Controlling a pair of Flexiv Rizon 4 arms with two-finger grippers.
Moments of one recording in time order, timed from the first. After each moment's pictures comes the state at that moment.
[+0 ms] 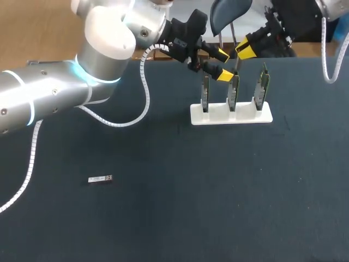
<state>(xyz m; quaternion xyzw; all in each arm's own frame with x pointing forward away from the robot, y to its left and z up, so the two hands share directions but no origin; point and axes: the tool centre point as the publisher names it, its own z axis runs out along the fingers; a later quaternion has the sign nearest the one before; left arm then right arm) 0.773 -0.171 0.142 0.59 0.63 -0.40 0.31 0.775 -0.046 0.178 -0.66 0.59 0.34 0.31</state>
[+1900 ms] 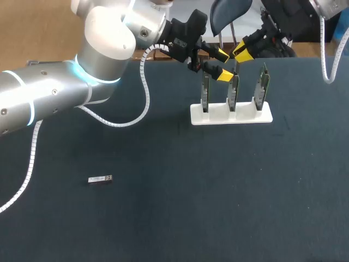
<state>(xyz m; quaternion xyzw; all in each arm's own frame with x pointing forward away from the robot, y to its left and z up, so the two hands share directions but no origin) 0.773 -0.171 0.142 0.59 0.63 -0.40 0.31 0.772 -0.042 0.171 -0.67 0.61 0.31 0.29</state>
